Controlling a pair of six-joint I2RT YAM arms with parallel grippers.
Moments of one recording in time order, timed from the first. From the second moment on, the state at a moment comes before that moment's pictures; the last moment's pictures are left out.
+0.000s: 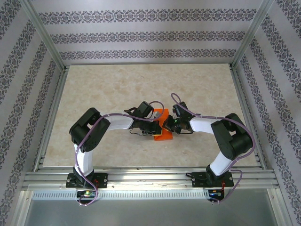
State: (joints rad) left arm -0.69 1.93 1.07 -0.15 0.63 -0.74; right arm 0.45 1.67 0.71 -0.06 -0.41 0.94
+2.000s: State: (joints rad) left arm -0.72 1.75 0.84 0.05 0.59 -0.85; right arm 0.45 1.67 0.71 -0.07 -0.43 0.94
